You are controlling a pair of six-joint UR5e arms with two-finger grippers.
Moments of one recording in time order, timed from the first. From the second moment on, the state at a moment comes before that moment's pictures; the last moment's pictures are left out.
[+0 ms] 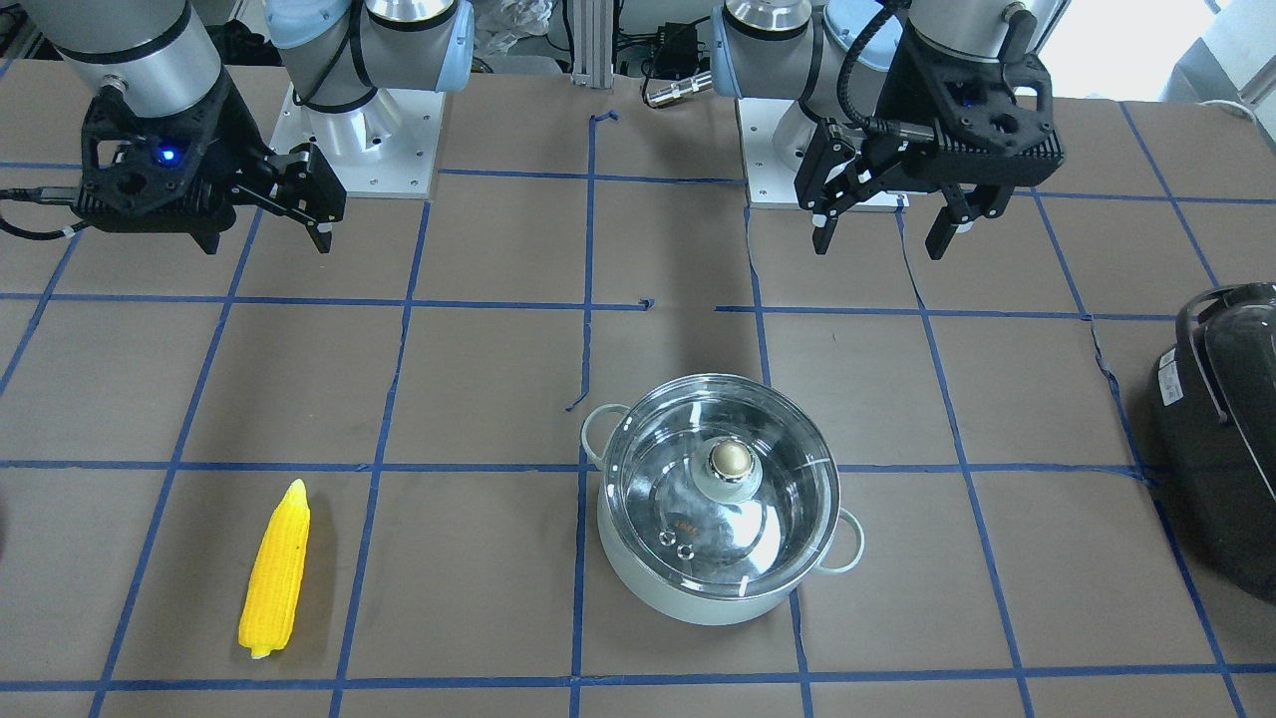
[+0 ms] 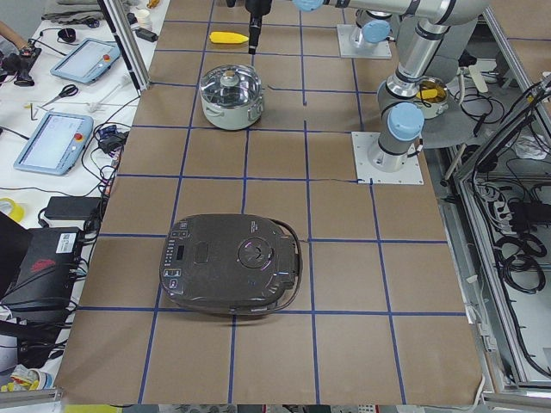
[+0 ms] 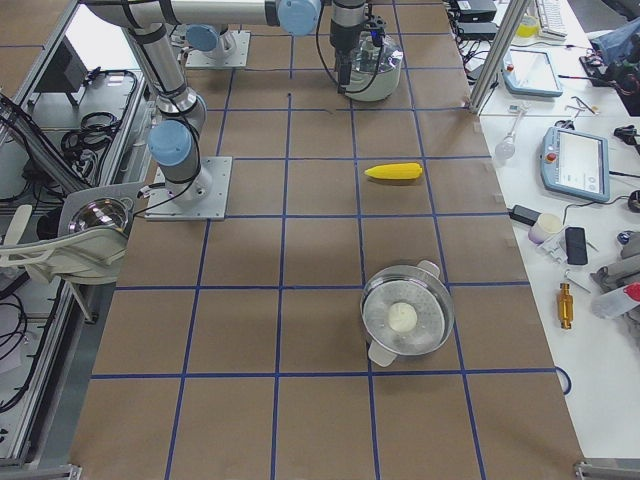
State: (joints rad) left arm -1.59 -1.54 -1.52 -1.49 1.57 -0.01; right arm 1.53 -1.58 1.57 -1.52 -1.58 -0.08
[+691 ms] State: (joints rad) left arm -1.59 -1.54 -1.52 -1.49 1.57 -0.01; right arm 1.53 -1.58 1.57 -1.52 -1.57 -0.07
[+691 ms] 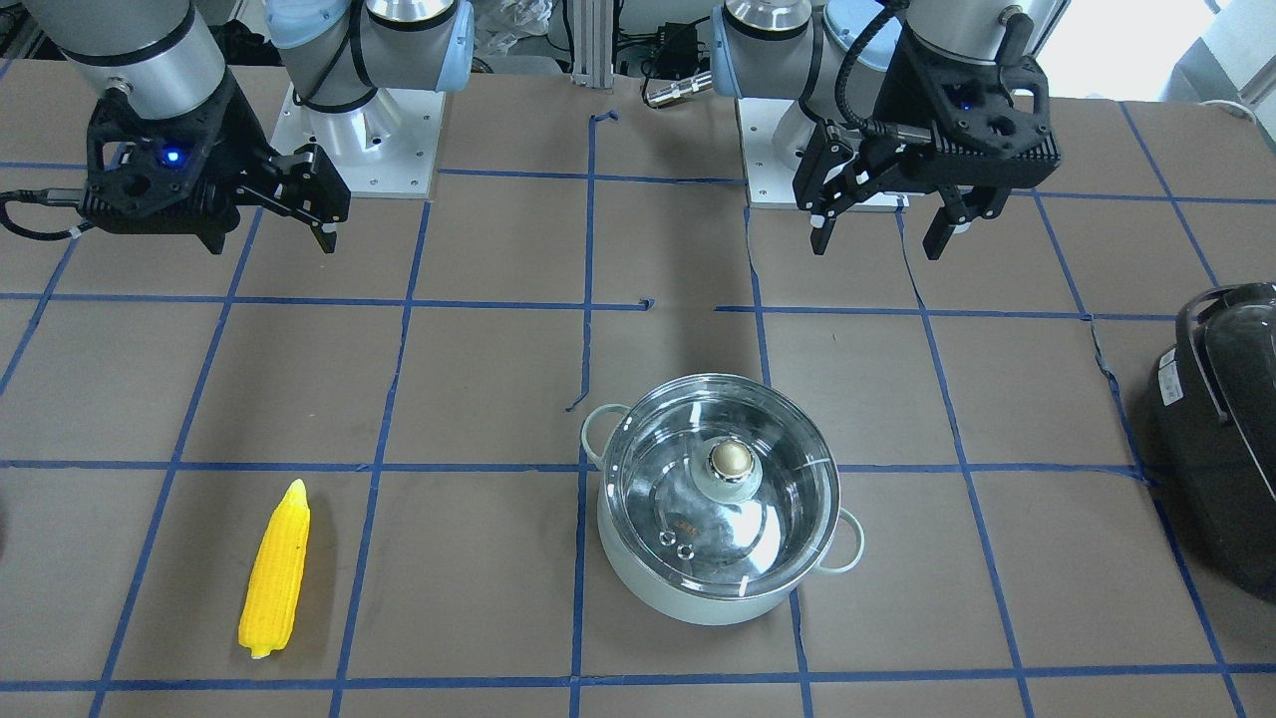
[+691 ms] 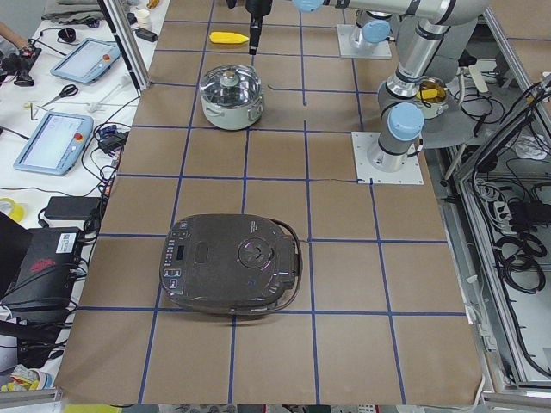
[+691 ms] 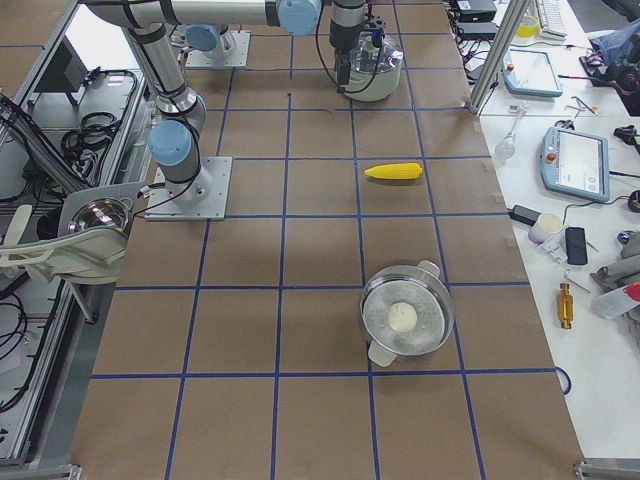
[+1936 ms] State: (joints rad) left arm -1.69 -1.86 -1.51 -1.20 1.53 -0.10; right arm 1.53 -1.57 1.57 -1.53 -1.58 -0.07
